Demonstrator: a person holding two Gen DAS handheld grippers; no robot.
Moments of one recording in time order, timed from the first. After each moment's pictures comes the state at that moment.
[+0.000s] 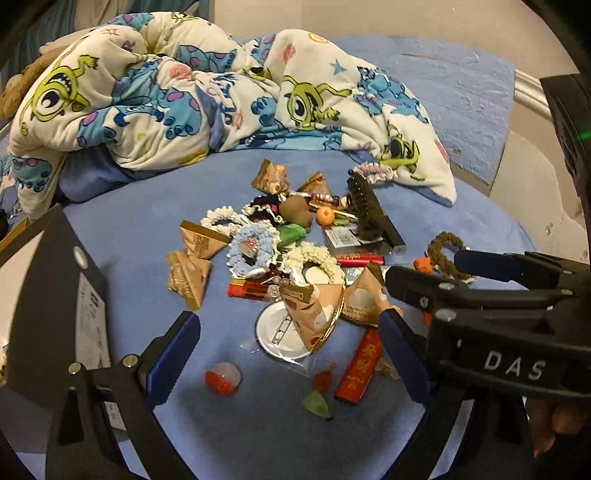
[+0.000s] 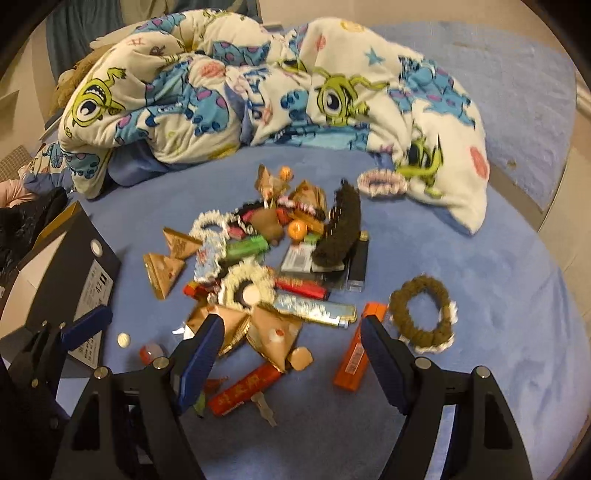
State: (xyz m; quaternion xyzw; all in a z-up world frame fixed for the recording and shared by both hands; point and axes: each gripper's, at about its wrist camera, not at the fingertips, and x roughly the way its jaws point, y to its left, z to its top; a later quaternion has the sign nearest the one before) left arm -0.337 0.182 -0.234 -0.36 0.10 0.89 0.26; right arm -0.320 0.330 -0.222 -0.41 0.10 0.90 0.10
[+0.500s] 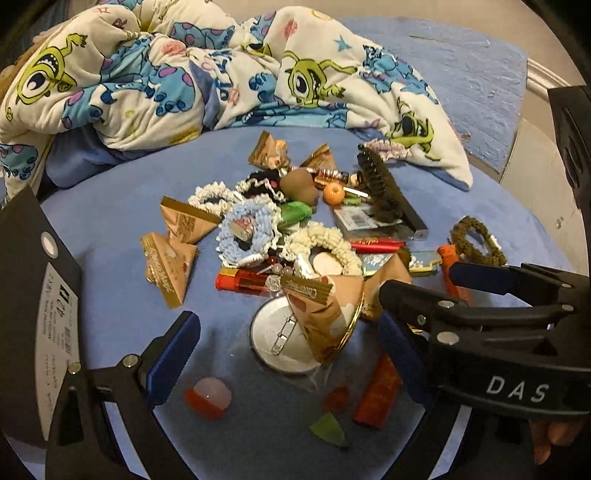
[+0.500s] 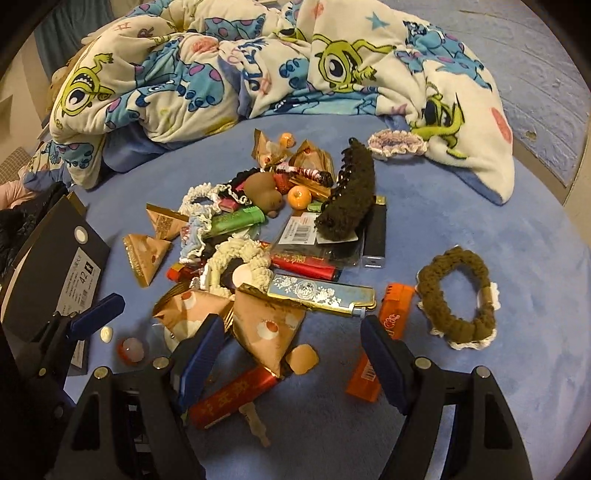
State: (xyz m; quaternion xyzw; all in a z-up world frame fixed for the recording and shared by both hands) left arm -0.367 0.193 -0.271 -0.39 0.10 0.88 0.26; right arm -0.344 0.340 -0.264 -0.44 0.13 0.89 0.08
